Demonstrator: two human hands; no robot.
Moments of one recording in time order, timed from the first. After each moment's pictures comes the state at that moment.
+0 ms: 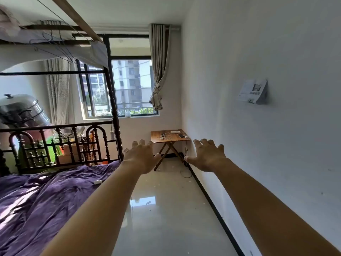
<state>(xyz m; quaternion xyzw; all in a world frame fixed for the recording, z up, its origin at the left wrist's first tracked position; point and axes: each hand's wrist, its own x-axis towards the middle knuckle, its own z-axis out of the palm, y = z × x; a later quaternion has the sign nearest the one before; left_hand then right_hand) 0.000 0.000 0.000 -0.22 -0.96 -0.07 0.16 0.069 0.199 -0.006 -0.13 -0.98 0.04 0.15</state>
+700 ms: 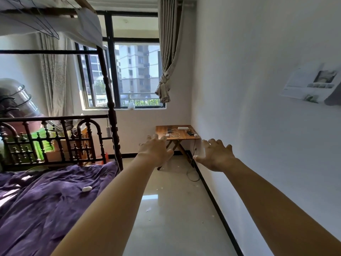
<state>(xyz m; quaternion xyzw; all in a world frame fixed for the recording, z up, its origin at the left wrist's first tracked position) -0.281 0.131 -0.016 -0.22 -0.97 -0.07 0.12 -0.223 0.320 -0.031 -0.12 -0.98 0.01 0.13</state>
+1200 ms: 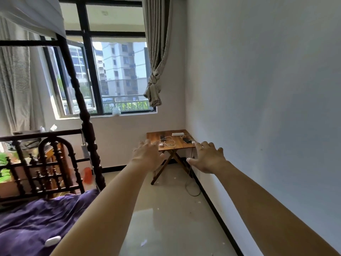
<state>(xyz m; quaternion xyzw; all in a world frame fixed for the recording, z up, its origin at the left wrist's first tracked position) -0.620 0.197 -0.023 -0.23 -0.96 -0.09 0.11 -0.550 0.380 -0.037 -0.15 -0.98 0.04 0.12</state>
